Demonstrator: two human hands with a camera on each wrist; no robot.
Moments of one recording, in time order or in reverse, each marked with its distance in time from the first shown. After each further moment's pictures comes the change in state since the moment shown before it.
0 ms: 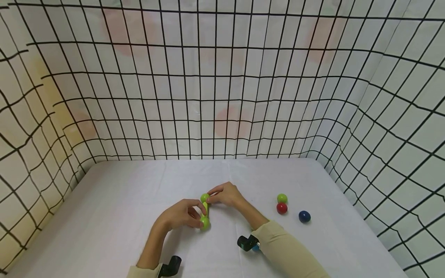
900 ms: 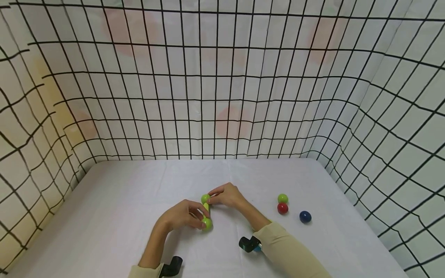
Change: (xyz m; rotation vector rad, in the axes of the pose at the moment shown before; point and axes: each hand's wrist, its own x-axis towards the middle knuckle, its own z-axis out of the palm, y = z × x) left_hand 0.004 -0.009 0.002 -0.044 -0.022 0.037; right_hand -0.003 -0.001 0.002 -0.019 -0.009 0.011
